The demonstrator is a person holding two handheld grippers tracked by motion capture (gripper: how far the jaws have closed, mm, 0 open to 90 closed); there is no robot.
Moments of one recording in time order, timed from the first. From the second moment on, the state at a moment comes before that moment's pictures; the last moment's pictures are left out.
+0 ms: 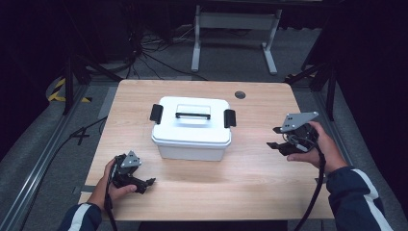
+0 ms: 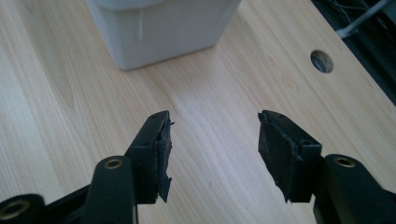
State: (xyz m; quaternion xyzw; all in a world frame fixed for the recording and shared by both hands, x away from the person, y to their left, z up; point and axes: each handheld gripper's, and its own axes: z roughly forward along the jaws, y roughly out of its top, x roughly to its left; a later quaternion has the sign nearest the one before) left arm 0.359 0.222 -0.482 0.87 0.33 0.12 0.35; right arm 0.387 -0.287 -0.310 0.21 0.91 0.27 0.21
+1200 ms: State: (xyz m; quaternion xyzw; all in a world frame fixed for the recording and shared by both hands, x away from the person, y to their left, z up) left arm 0.361 0.223 -0.483 0.87 0.32 0.12 0.35; right arm 0.446 -0.116 -0.261 0.06 0.96 0.19 0.20
